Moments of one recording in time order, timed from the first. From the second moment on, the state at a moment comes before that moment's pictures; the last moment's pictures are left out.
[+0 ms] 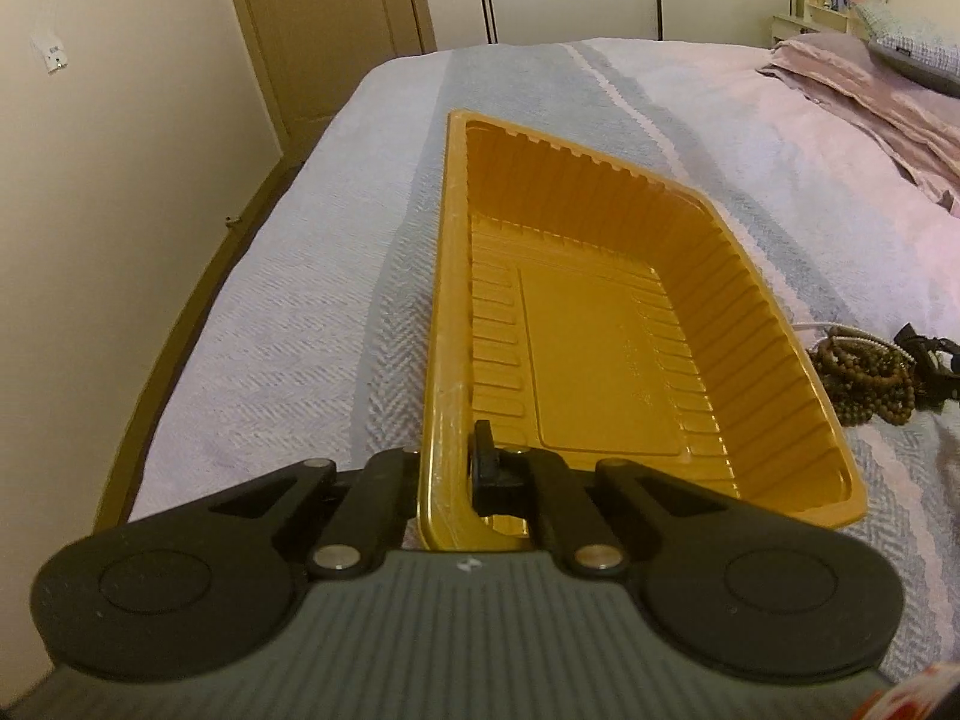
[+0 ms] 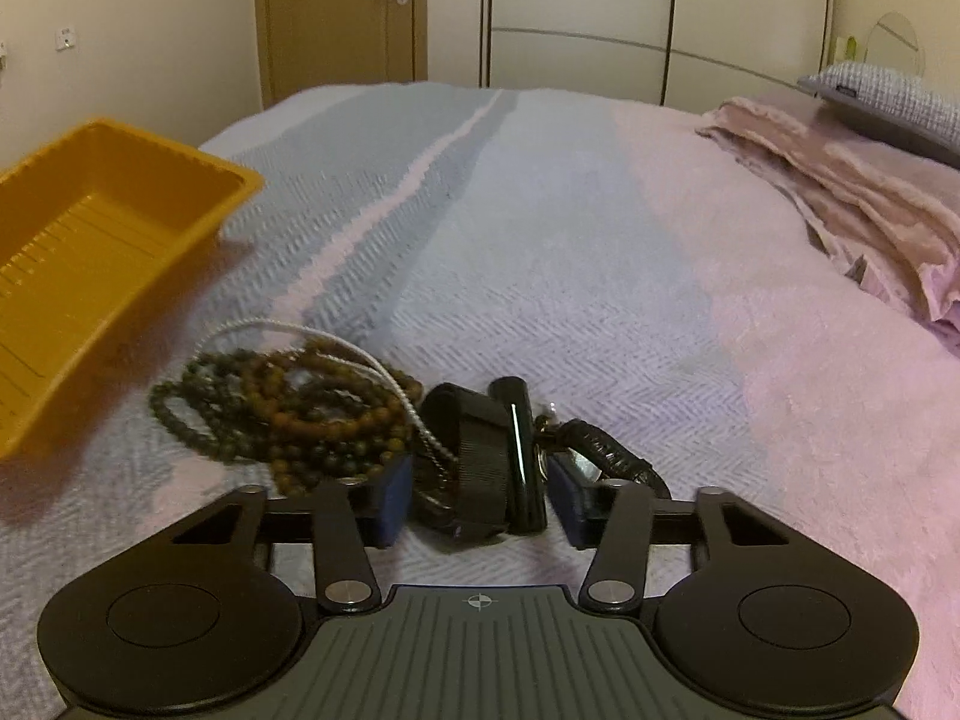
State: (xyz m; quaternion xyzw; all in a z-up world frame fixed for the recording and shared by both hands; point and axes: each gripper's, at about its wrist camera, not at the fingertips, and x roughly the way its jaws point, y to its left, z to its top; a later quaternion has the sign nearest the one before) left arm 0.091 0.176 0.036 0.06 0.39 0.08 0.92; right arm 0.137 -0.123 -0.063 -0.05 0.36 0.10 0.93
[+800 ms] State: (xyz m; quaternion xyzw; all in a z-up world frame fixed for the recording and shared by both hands) left arm 0.083 0.170 0.028 0.05 0.38 0.08 0.92; right arm 0.103 -0.164 -0.029 -0.04 0.33 0.07 0.94
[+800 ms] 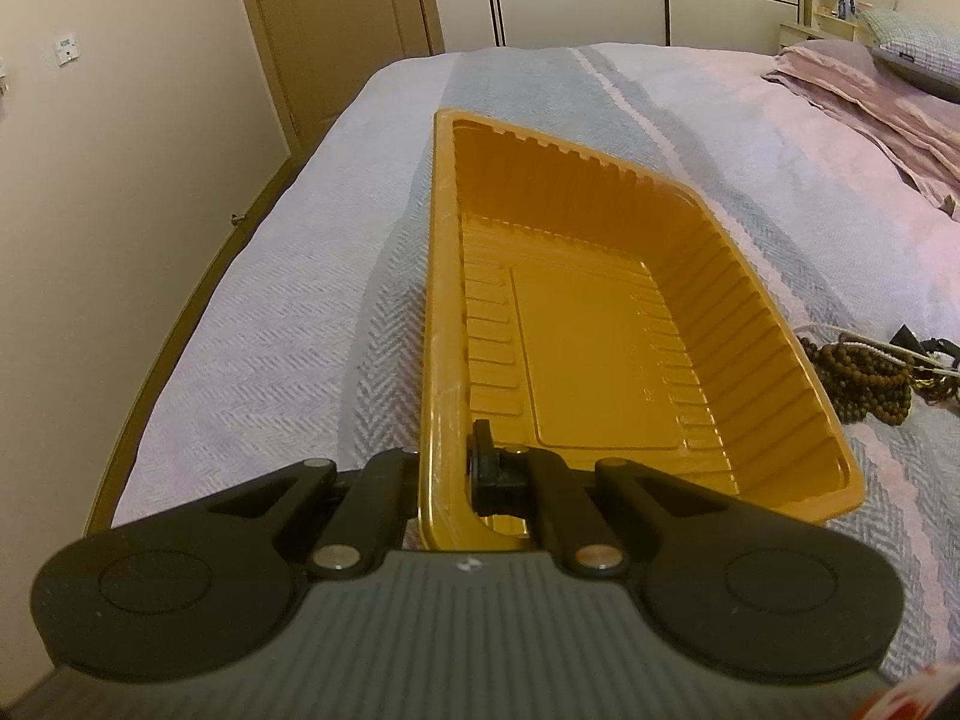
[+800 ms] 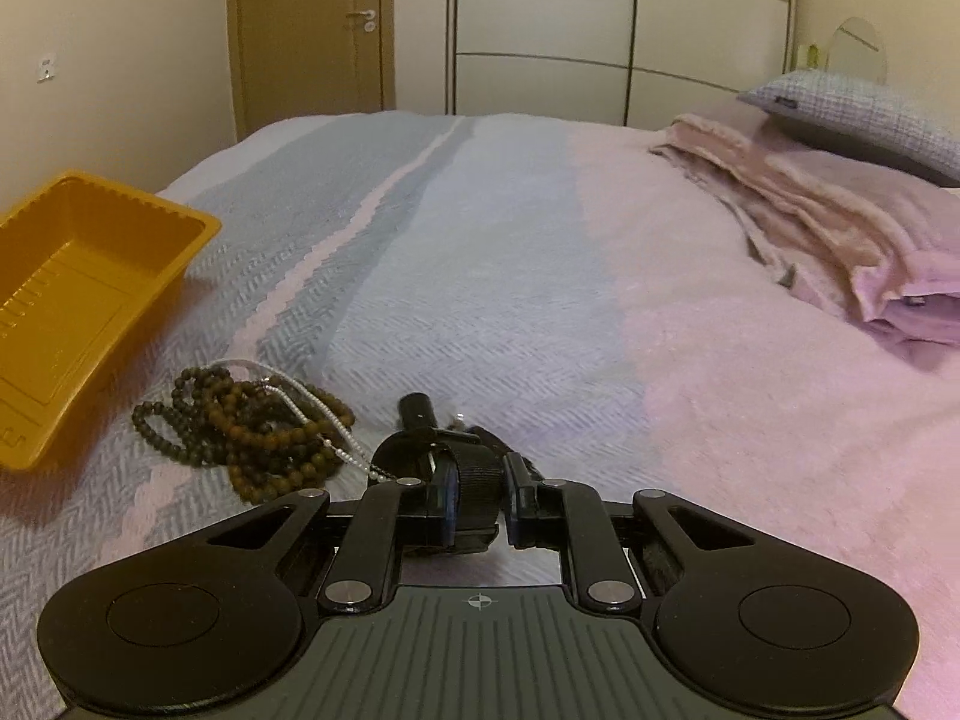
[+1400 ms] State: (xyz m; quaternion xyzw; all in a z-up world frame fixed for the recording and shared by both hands) left arm 0.084 0.179 0.023 0.04 0.38 0.07 0.92; right arm 0.077 -0.124 -0.033 -0.19 0.30 0.15 0.92
